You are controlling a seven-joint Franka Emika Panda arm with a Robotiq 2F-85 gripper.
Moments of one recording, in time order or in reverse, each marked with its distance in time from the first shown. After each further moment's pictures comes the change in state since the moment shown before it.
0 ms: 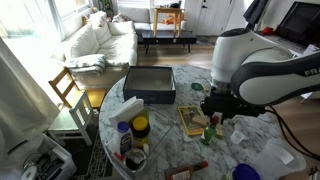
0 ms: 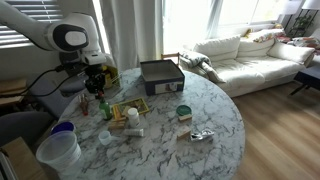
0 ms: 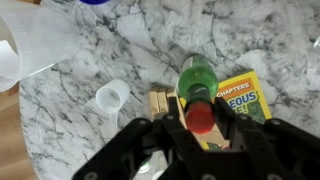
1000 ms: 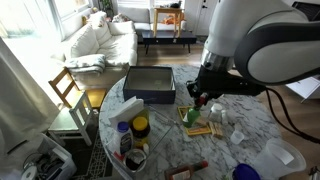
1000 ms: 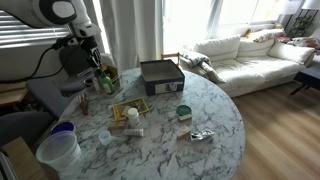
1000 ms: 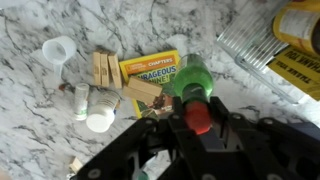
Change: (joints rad) arm 0.051 -0.073 0.044 0.139 -0.005 0.000 -0.149
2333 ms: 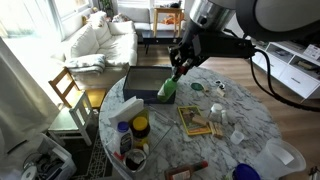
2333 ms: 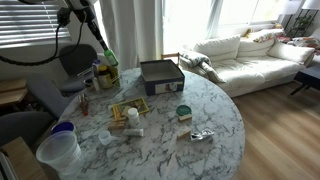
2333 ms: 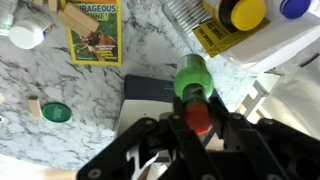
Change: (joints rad) arm 0.024 0.009 0.026 0.205 0.014 0.058 -0.292
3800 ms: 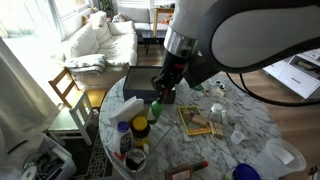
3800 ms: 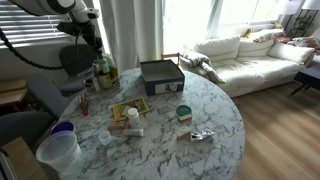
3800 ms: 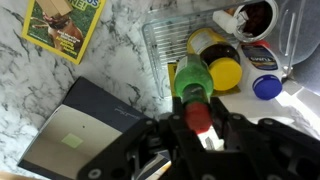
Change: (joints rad) arm 0.056 0.149 0.031 0.053 0.036 0.007 -0.387
